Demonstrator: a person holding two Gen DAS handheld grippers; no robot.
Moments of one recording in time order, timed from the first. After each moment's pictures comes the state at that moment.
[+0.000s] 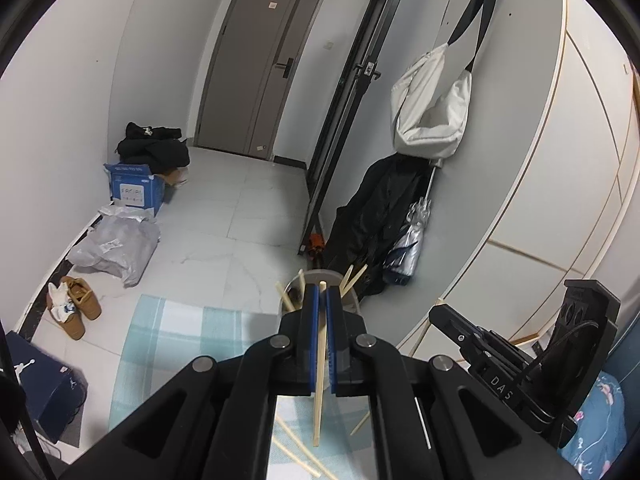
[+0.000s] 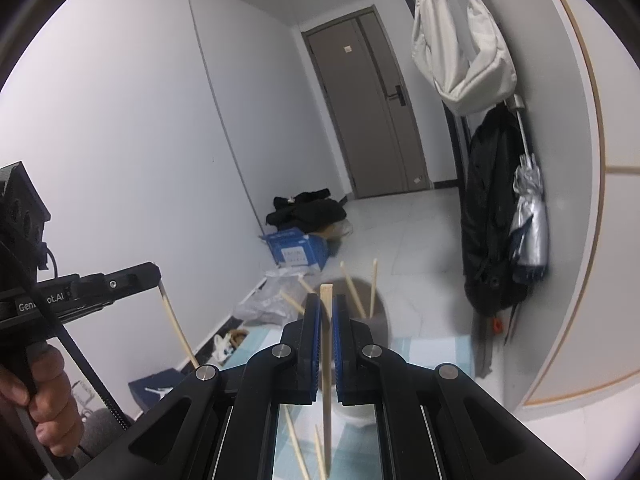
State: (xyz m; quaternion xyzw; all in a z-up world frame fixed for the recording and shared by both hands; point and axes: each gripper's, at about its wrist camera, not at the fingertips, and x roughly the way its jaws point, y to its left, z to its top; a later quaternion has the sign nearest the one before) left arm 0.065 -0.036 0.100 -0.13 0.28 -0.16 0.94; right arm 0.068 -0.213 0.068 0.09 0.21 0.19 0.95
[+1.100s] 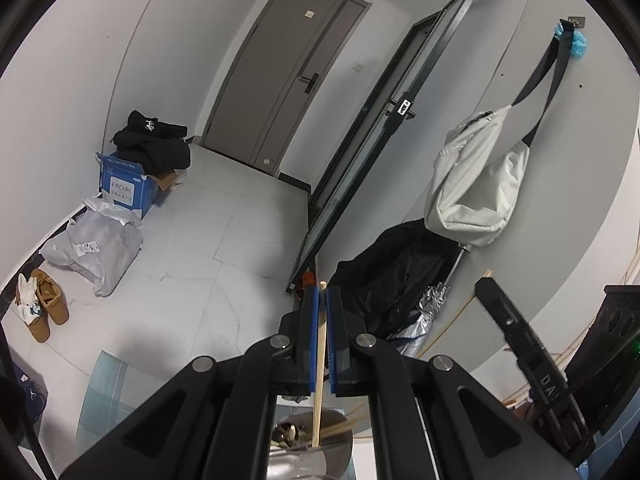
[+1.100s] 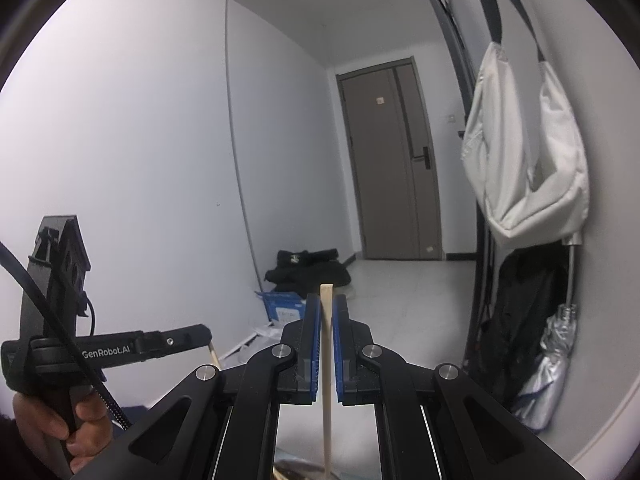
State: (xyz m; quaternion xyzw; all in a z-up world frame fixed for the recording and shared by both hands) left arm 0.177 -0.024 0.117 -0.22 0.26 -0.13 0.93; right arm 0.201 -0.197 0.160 0.03 0.12 0.22 0.97
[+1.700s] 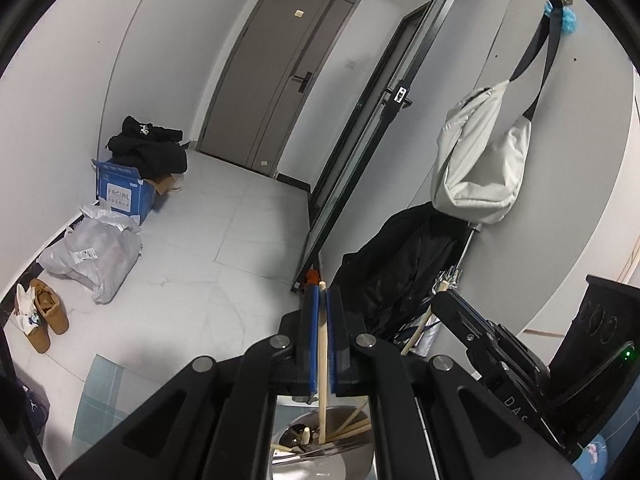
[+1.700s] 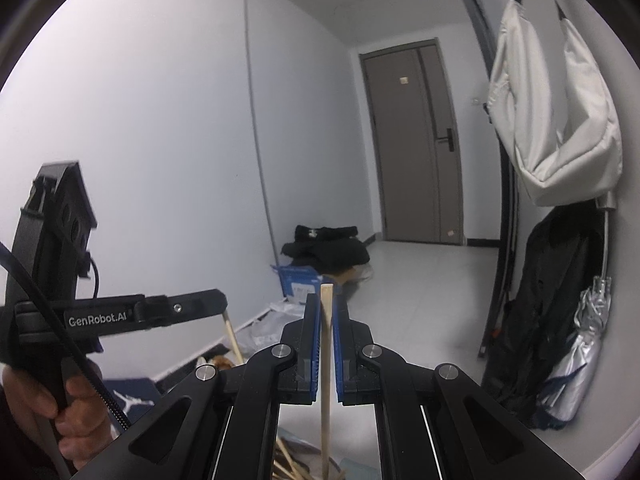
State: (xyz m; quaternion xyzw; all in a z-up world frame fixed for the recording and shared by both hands) left arm 0.184 -0.035 0.087 -0.19 0.25 -0.14 0.94; right arm 0.217 -0.187 0.103 0.00 0.14 0.26 0.95
